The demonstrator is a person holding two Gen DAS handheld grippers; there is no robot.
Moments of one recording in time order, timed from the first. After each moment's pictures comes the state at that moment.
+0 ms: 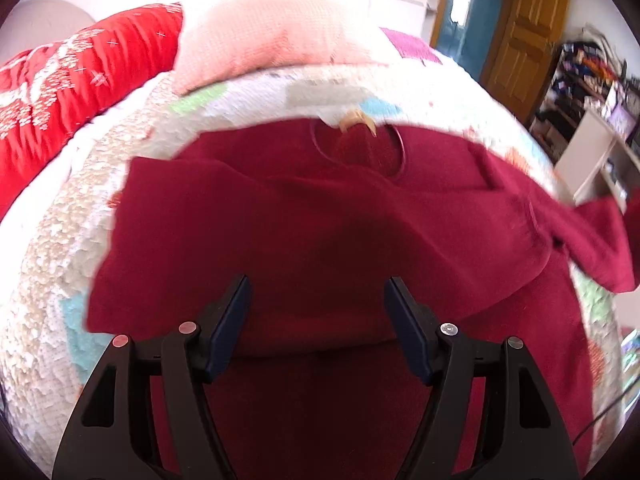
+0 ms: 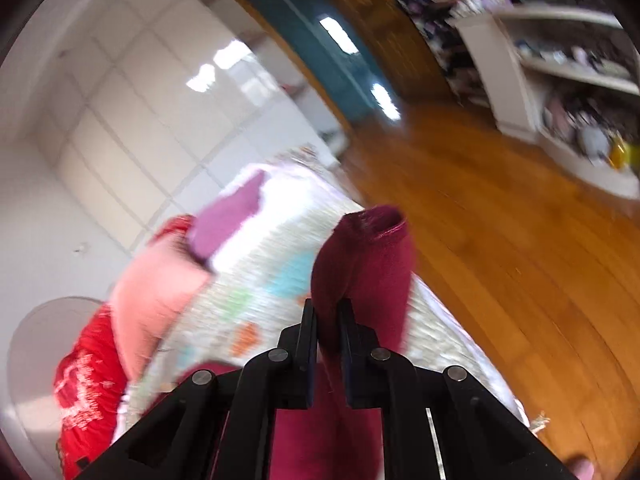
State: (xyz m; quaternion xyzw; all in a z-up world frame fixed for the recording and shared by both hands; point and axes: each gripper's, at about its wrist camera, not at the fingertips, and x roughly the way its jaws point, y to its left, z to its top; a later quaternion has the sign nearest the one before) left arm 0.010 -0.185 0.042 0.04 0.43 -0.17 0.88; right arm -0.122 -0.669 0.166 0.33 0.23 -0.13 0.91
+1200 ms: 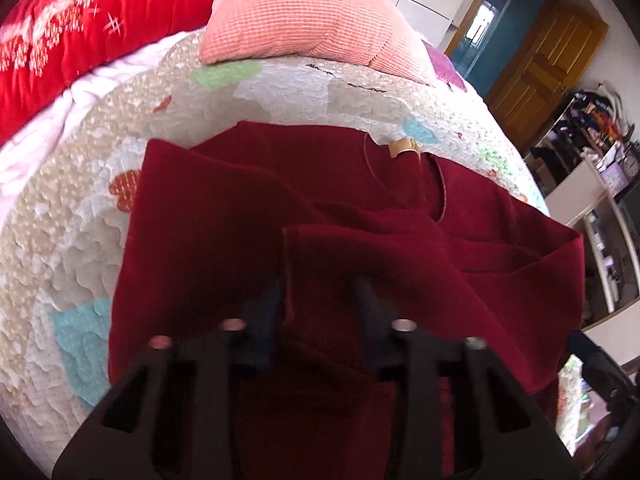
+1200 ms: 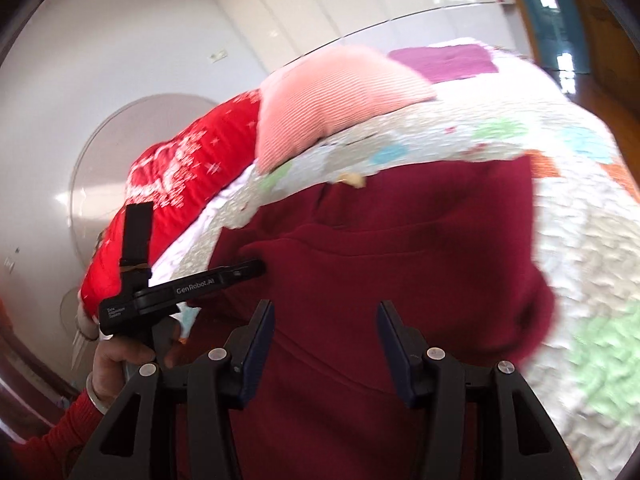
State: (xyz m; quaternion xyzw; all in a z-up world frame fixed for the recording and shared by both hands) left arm 0.062 -0.149 0.040 -0.04 0.48 -0.19 0.86; right arm -0.070 -0.416 0.105 0.19 0.39 0.14 0.89
